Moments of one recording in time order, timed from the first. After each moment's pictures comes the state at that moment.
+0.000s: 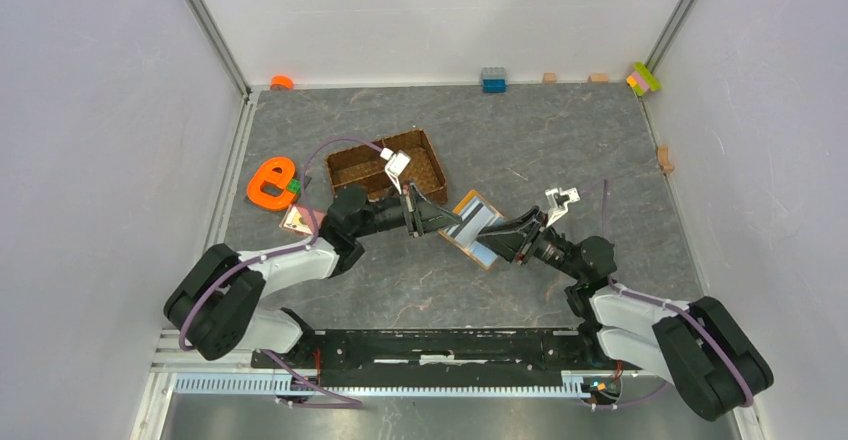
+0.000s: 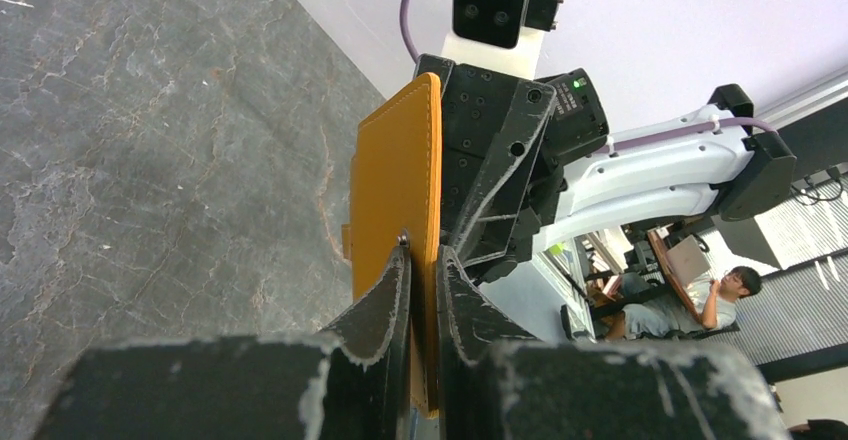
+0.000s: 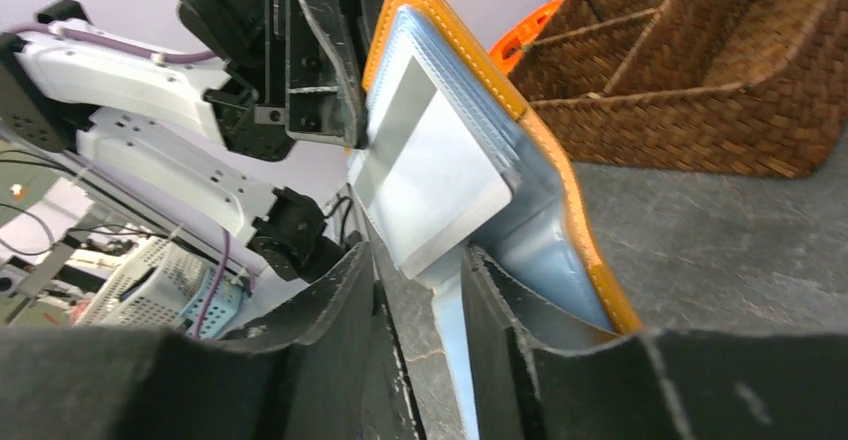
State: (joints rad) left arm -0.67 1.36 0.53 0.93 0.66 -0.90; right arm 0.44 1.05 0.06 1.21 -0.62 0.84
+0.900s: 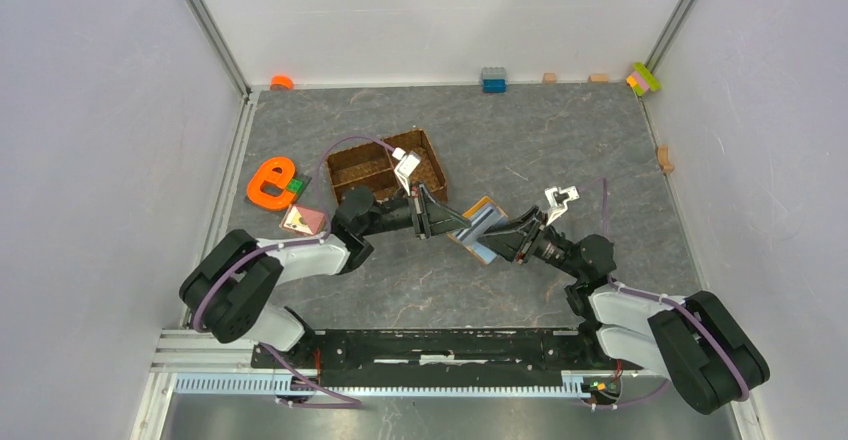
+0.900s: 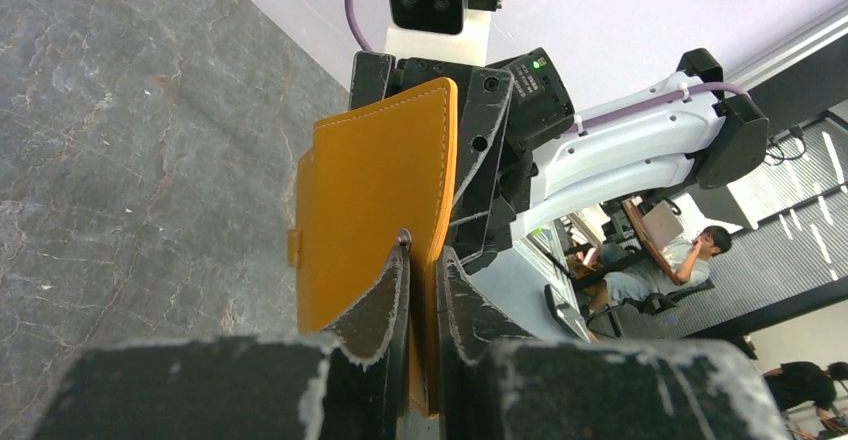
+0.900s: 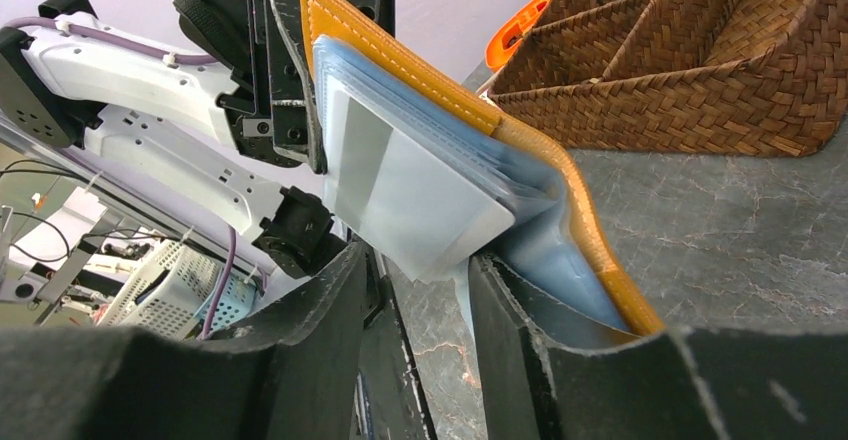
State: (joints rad) left arm -0.71 1.46 0.55 1.08 0.72 -0.93; right arm 0.43 1.11 0.06 1.28 -0.65 0.91
